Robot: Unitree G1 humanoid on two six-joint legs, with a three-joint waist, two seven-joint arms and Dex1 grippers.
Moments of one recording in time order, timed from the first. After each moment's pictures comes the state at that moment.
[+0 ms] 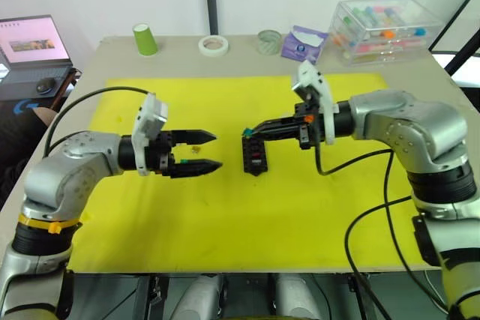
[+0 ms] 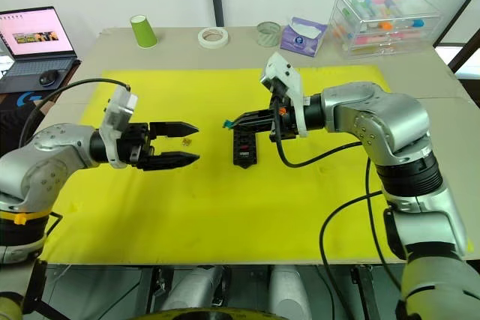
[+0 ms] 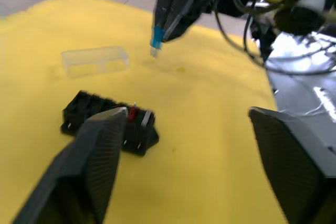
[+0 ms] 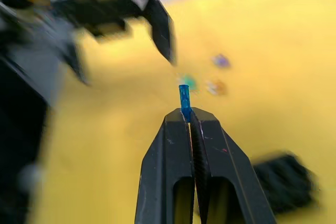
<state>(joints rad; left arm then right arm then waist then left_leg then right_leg) -0.42 0.74 0.02 -0.27 -0.67 0.62 -1.13 -0.88 -0.76 0.28 -0.14 0.54 0.86 1.05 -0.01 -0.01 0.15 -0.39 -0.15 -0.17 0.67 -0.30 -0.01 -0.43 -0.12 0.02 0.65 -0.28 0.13</state>
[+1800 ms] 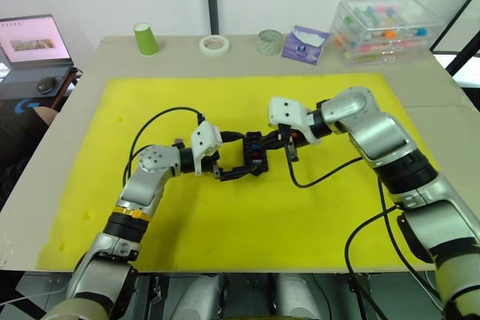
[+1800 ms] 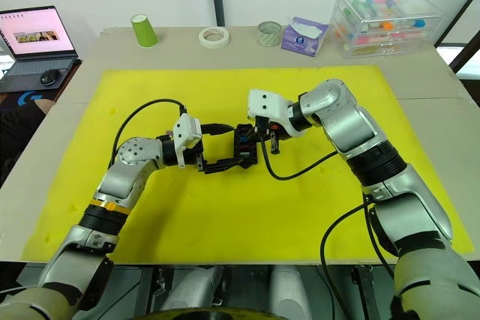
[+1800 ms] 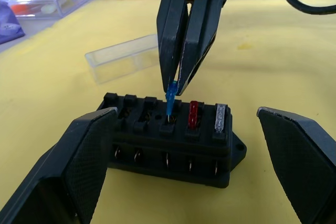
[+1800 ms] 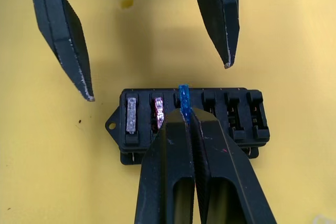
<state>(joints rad) -0.52 0.37 -0.18 0.20 -0.25 0.05 -1.06 -0.93 -0.66 0.45 0.12 0.08 0.51 1.27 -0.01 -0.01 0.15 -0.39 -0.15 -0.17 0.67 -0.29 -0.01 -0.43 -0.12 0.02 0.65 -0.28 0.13</state>
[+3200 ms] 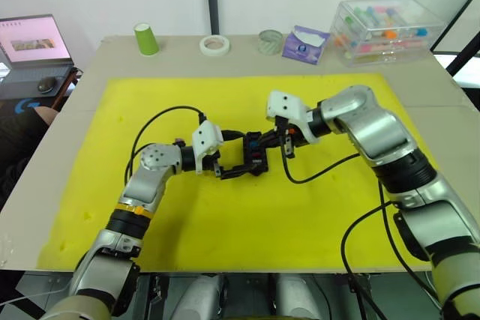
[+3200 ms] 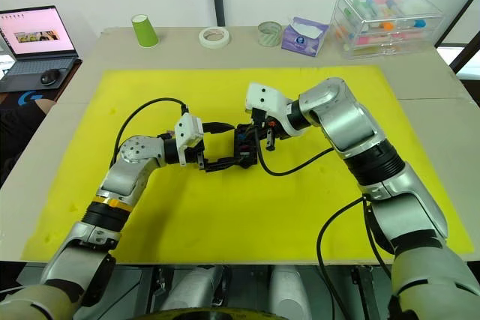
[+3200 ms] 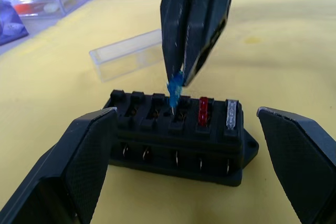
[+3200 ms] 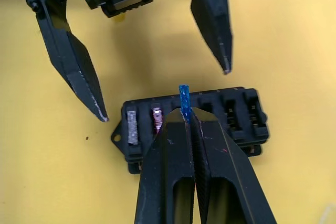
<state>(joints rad) -0.54 0.35 -0.18 0.25 -0.23 0.01 -1.07 -0.93 -0.63 0.42 0.04 0.10 0.72 1.24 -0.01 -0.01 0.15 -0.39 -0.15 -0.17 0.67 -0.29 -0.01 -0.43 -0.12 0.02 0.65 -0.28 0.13</state>
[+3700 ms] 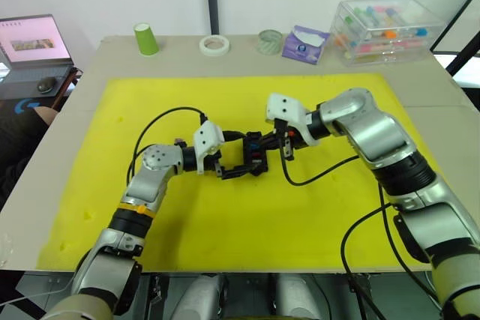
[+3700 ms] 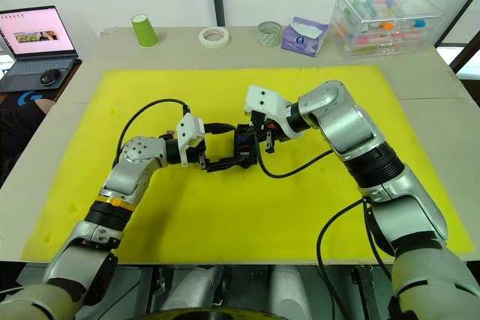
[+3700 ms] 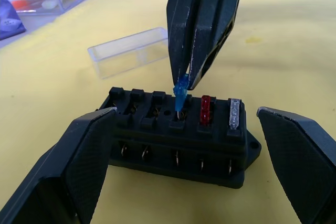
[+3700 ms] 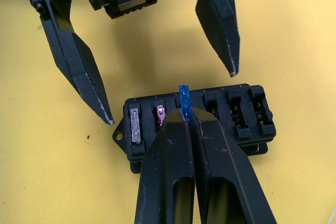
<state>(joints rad) -0.56 0.34 -0.18 0.29 -0.23 0.01 -1.07 -0.93 -0.63 0.42 0.04 0.10 0.71 1.23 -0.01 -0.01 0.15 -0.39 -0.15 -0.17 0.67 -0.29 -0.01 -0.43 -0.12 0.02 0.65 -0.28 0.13</state>
